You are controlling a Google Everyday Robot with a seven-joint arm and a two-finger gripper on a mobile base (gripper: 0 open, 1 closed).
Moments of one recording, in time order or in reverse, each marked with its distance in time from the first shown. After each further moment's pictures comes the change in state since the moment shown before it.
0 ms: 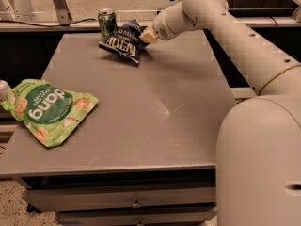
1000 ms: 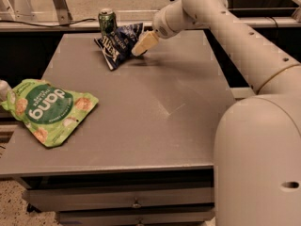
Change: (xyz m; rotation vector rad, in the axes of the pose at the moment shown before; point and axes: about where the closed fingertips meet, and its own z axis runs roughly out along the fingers) arm -0.004 -0.002 -0.002 -0.003 -0.001 -0.003
